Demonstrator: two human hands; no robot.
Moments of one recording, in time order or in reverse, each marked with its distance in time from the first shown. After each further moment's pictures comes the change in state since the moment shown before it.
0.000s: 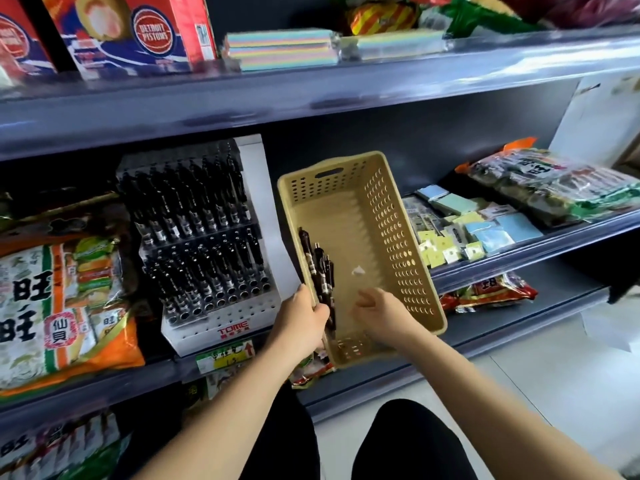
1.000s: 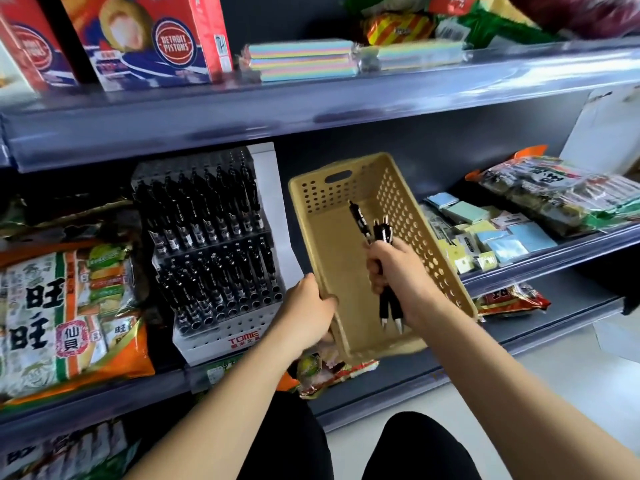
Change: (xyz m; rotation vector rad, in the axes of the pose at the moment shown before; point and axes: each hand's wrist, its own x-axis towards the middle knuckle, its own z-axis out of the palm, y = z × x) left_hand 0.003 0.014 -0.035 -0.161 -0.065 0.053; right_hand -0.004 -0.081 -0.034 0.754 0.122 -0.035
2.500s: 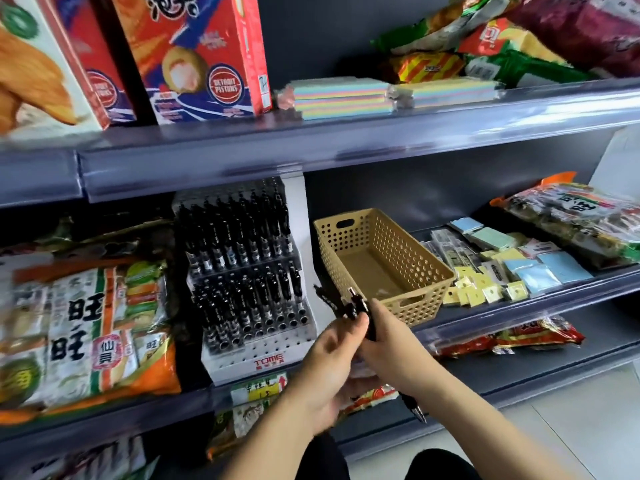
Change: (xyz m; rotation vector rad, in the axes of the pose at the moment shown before) left_hand -0.041 -0.003 0.004 -0.959 -0.183 -0.109; right_hand -0.039 0.024 0.030 -0.664 -0.226 -0.207
